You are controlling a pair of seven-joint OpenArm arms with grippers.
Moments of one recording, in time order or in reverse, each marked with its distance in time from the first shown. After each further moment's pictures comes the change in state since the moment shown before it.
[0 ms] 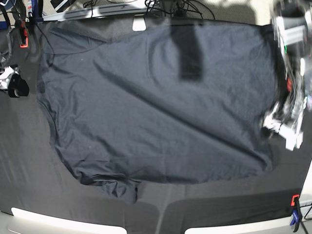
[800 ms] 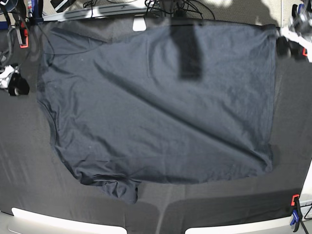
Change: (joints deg) left arm 46.8 5.6 -19.4 39.1 -15.0 -5.5 13.4; right arm -0.3 -0.2 0.0 0.0 0.0 0.0 0.0
